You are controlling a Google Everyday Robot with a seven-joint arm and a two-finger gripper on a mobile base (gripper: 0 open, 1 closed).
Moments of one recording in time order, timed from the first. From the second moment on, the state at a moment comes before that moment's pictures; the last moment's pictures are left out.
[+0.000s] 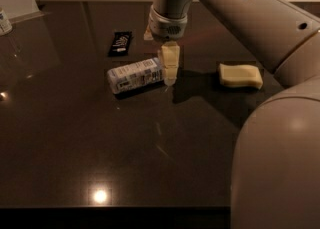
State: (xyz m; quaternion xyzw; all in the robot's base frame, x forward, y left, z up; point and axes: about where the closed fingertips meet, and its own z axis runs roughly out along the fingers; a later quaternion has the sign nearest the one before) arm 0.634 -0.007 0.866 -0.80 0.59 0.03 0.11
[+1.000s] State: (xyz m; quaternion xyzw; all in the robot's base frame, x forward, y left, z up) arm 0.615 0.019 0.854 -0.82 0.57 0.04 0.09
